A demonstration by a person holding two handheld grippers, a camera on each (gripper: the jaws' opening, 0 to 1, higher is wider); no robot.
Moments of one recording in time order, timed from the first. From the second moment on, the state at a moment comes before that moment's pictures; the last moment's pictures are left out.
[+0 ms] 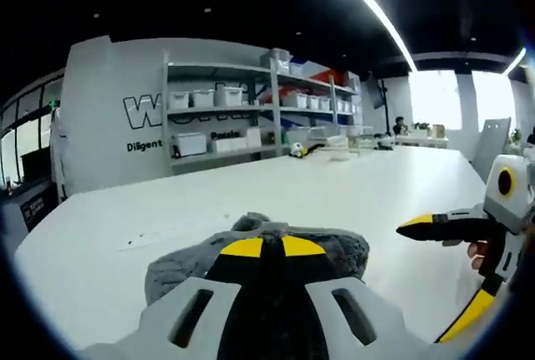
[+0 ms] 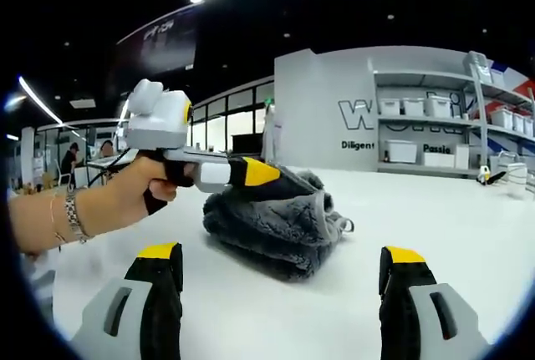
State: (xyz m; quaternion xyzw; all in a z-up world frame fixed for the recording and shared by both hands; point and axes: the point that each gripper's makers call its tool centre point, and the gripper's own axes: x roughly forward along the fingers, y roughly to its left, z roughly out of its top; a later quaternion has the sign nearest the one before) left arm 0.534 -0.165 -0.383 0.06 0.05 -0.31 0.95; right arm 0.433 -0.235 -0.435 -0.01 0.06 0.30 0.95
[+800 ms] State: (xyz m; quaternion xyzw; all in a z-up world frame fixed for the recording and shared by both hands) left arm 0.522 0.009 -0.389 0.03 0.02 -0.17 0.98; right arm 0.434 -0.236 -0.443 -0.02 0.07 0.29 0.95
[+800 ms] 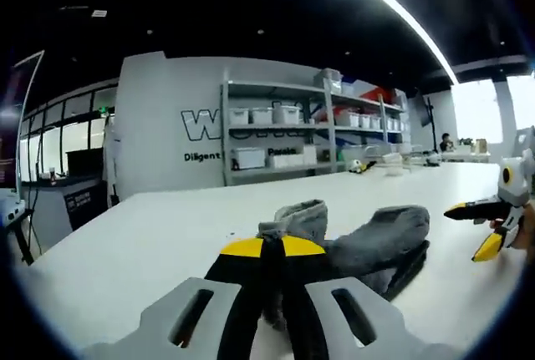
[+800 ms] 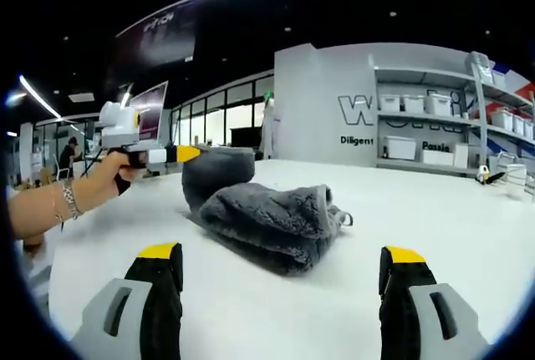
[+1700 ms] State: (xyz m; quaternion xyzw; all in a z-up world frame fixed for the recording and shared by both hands) left arm 0.508 0.087 -0.478 0.16 0.16 -0.06 0.97; right arm 0.434 -0.238 -0.446 -0.03 0.08 0.28 0.96
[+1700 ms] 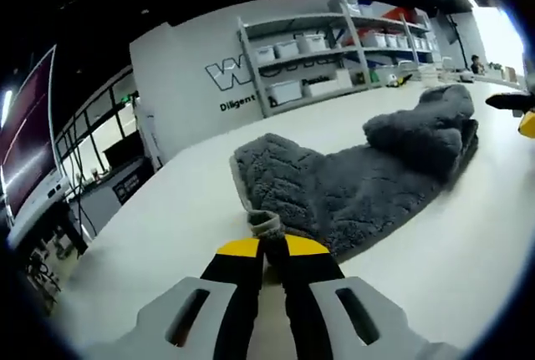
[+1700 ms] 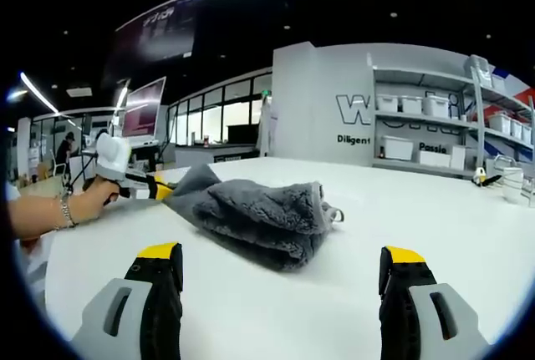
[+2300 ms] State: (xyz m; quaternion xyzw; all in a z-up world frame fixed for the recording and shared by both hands) left arm 0.493 0.056 -0.430 0.15 0.05 -0.14 0.98; right arm 0.435 -0.237 -0.448 -0.03 0.08 0.28 0.96
